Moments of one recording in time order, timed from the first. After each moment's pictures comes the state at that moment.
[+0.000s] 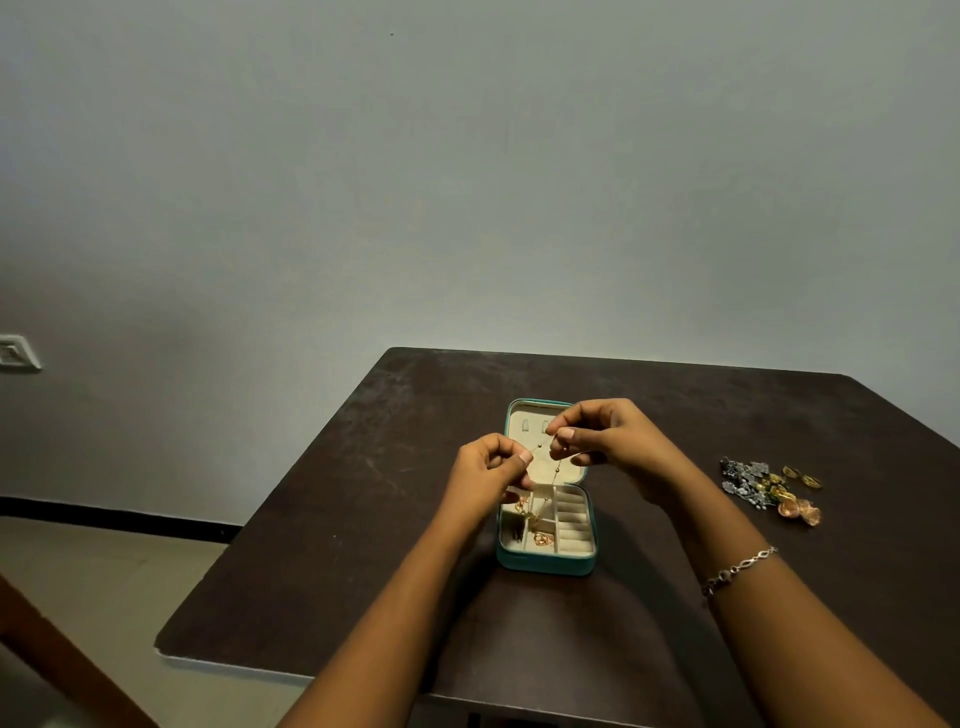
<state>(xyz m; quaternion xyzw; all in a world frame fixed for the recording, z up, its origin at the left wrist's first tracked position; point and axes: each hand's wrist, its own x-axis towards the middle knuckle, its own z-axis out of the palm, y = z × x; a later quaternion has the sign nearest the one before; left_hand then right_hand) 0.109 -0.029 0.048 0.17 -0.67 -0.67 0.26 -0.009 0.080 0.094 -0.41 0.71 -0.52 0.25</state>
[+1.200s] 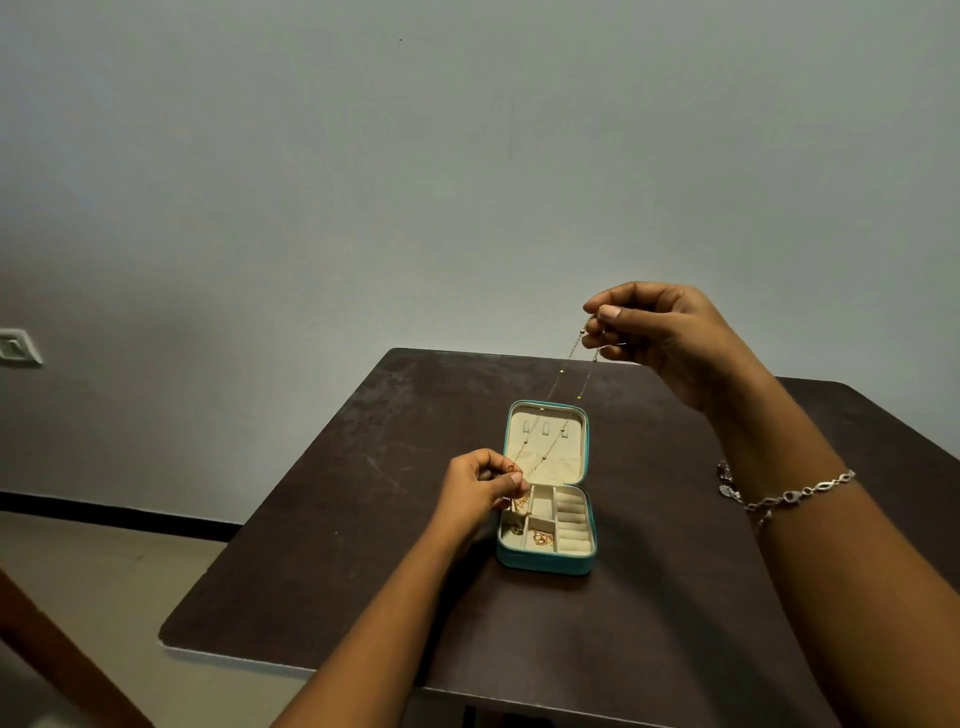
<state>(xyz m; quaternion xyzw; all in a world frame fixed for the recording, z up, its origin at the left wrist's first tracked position) 0.112 -0.037 0.035 0.20 -0.65 -0.70 0.24 -0.010 0.095 0.183 -0.46 0.61 -0.63 0.16</state>
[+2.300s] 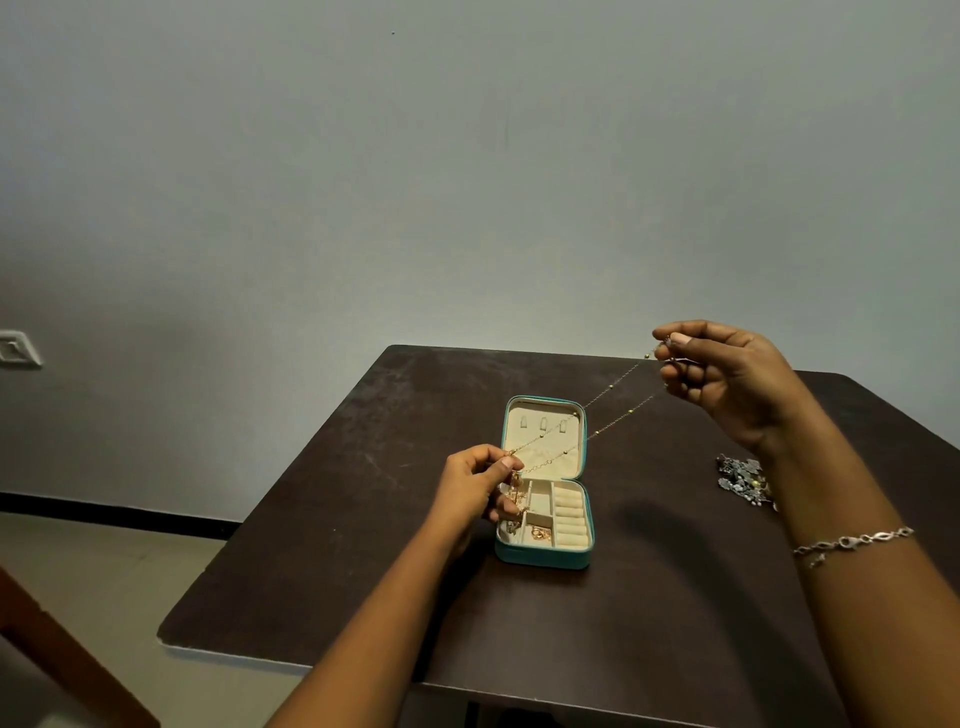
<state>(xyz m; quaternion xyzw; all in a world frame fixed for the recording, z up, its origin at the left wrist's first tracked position) 0.111 -0.039 0.032 0.23 -0.66 -0.69 0.22 -0.032 0.136 0.153 -0.32 0.58 -0.72 0.19</state>
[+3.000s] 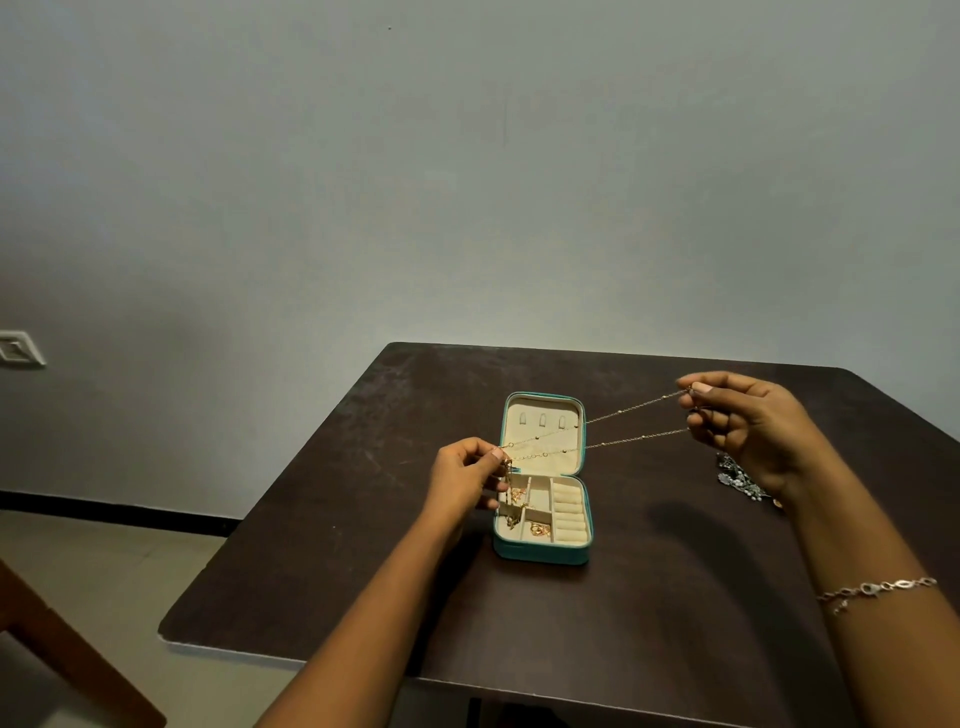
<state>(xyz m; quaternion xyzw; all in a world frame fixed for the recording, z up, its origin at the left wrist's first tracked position) 0.111 -0.042 0.036 0.27 -0.66 -0.65 0.25 -0.047 0.160 0.112 -0.26 0.62 -0.72 0.20</state>
